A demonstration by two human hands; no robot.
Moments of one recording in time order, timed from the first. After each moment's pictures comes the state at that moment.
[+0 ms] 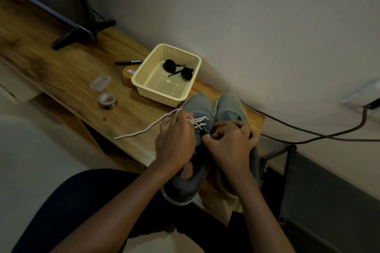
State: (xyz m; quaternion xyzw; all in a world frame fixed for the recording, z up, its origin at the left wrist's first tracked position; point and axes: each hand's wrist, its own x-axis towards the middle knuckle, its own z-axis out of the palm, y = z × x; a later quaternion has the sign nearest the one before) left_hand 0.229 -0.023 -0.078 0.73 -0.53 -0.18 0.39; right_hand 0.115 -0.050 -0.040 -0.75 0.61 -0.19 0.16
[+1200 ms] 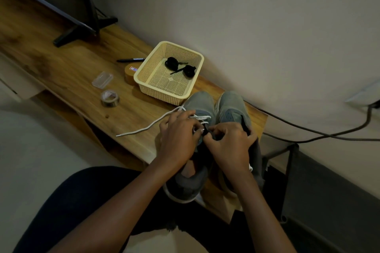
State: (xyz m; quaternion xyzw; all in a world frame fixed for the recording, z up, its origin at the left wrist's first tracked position) left_hand 0.231 -0.026 -0.075 0.76 -0.55 -0.19 0.30; right_hand 0.121 -0.047 -0.048 -0.76 0.58 -0.23 0.14
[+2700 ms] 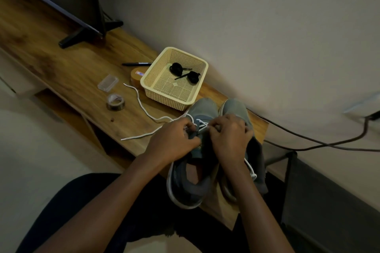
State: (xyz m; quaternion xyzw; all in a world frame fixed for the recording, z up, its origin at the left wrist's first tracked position) left_hand 0.271 -0.009 -0.045 0.73 -0.51 -0.33 0.32; right_hand 0.146 -0.064 -0.039 -0.76 0.61 -0.17 0.09
